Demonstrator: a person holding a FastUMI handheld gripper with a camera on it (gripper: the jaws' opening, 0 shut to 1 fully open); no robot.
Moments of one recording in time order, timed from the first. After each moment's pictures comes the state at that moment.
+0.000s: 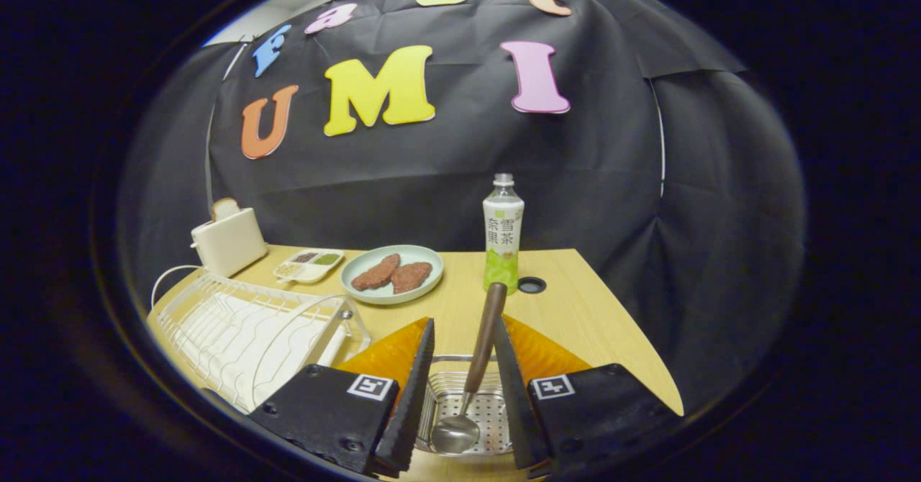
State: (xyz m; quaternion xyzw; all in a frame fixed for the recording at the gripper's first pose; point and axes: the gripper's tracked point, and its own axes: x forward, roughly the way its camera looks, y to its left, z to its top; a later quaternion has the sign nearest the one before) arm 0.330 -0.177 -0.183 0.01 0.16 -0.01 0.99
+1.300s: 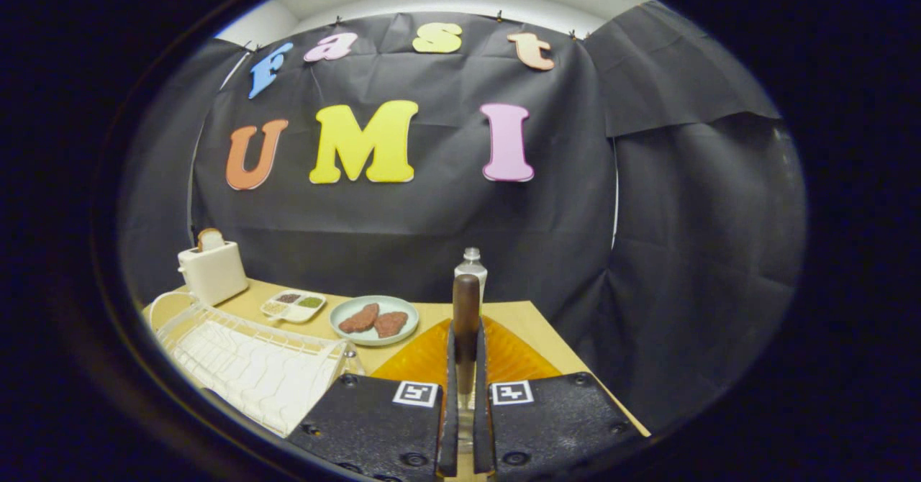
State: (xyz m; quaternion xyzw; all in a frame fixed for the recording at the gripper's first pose) arm 0.251 -0.159 -0.087 -0.03 0.04 -0.10 0.99
